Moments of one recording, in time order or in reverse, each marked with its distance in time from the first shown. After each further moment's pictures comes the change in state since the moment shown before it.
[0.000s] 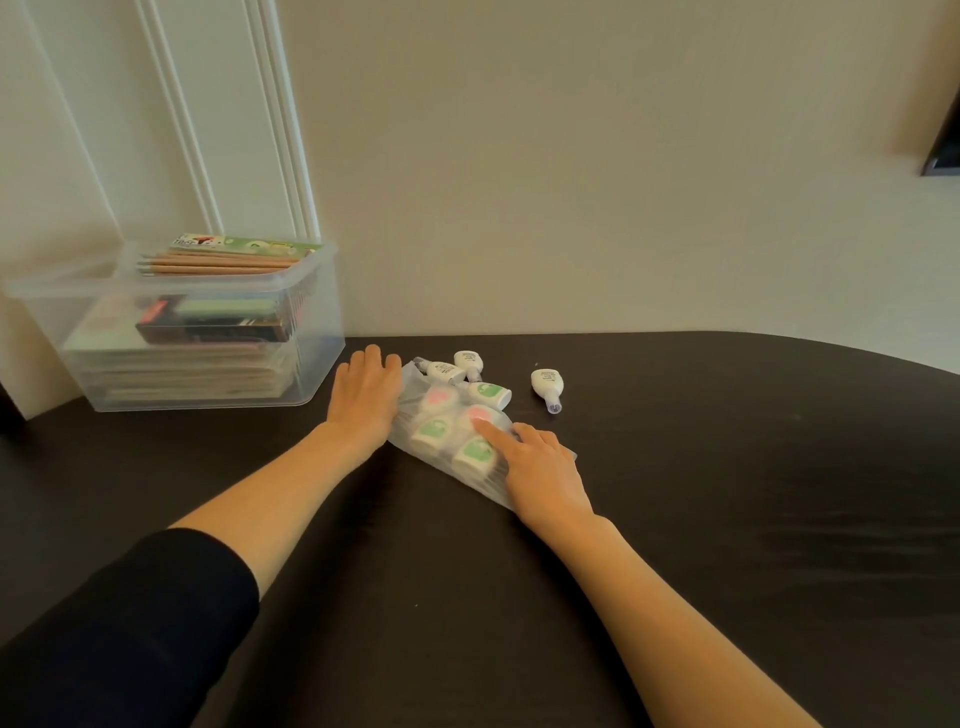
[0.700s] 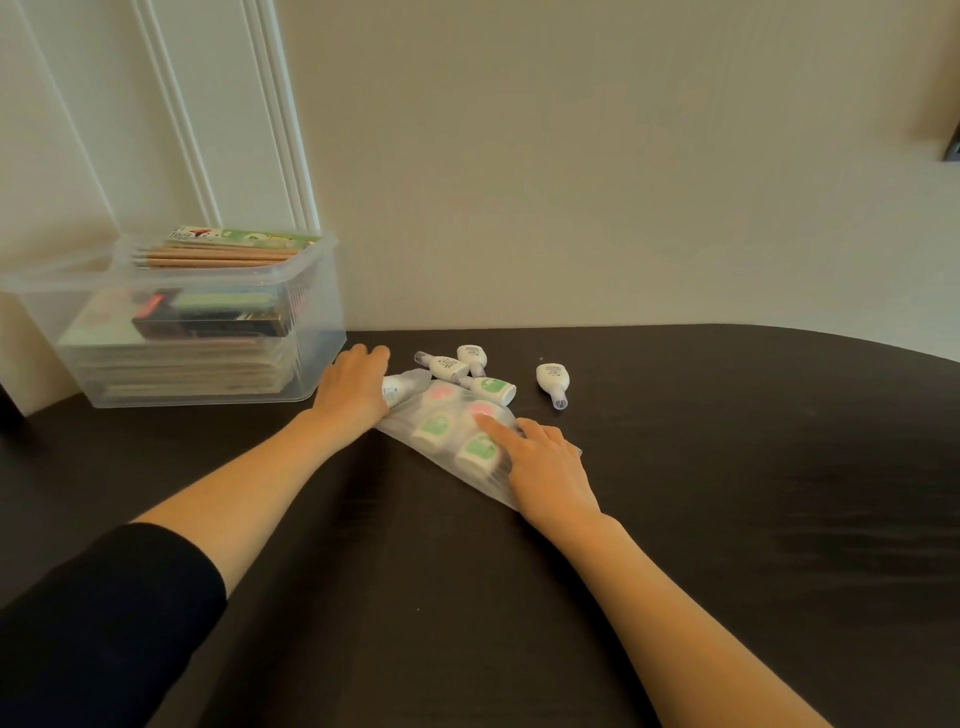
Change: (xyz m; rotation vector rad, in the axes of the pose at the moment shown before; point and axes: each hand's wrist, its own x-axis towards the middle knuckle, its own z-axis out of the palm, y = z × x) left_hand 0.011 -0.016 0.004 -0.271 -0.095 -0.095; right_hand 0.001 0.001 -0.001 0.002 -0.009 -0.002
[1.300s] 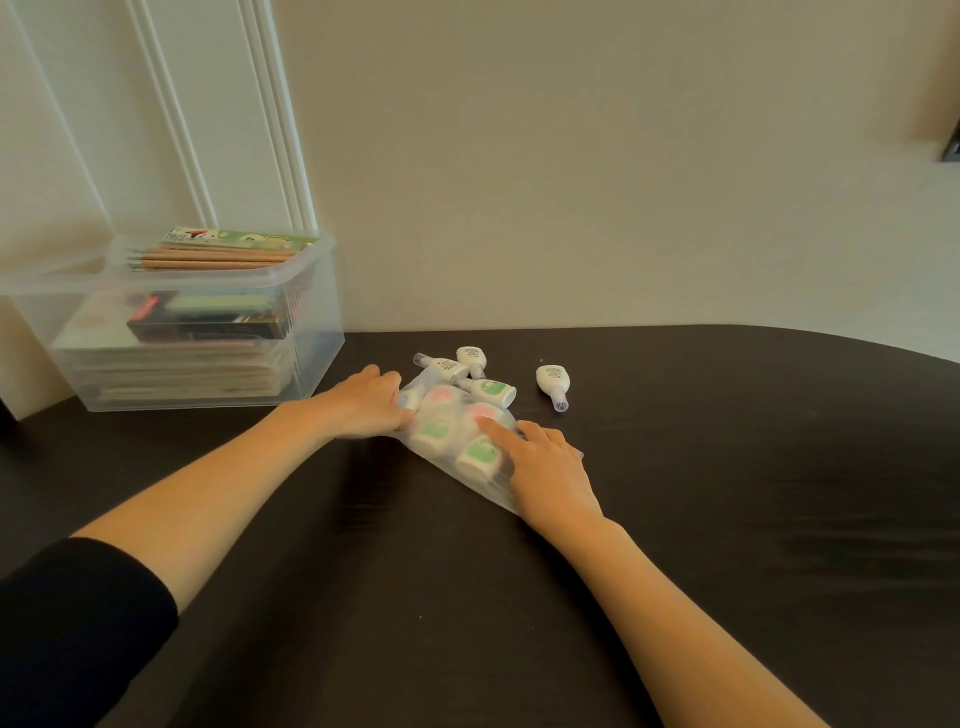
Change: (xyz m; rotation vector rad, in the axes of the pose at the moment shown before) left_hand -0.002 -0.001 -0.009 -0.126 -0.380 0.107; right_hand 0.002 0.001 0.002 0.005 -0.002 0.012
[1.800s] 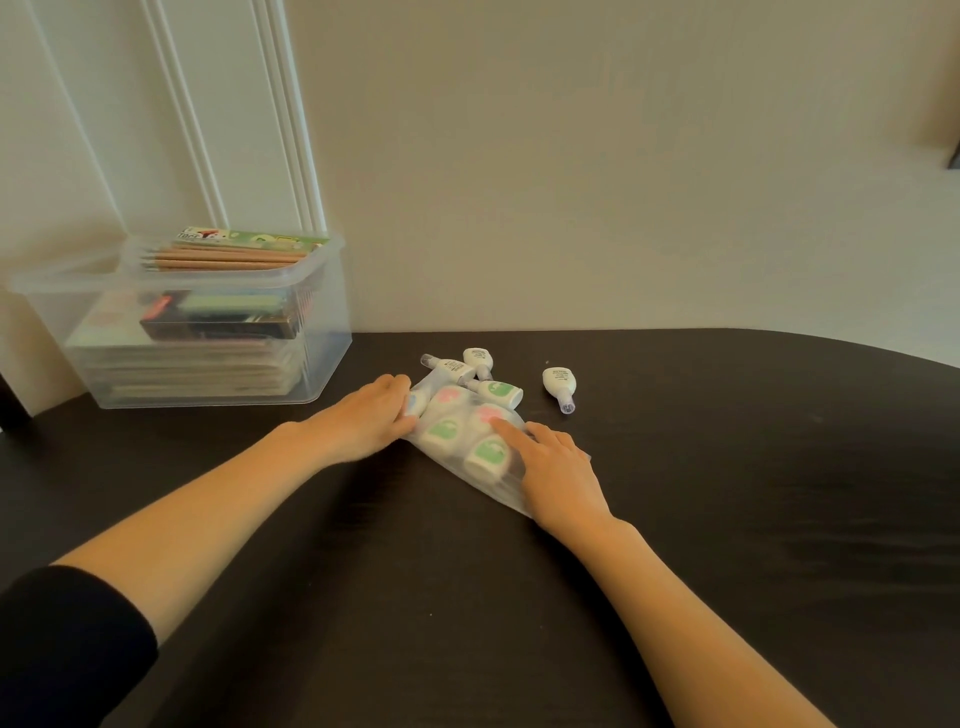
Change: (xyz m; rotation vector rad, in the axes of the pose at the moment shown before) left_hand -0.018 -0.006 0.005 0.038 0.075 0.180; right_hand -0.003 -0.002 -0.005 0.002 -0.020 0.008
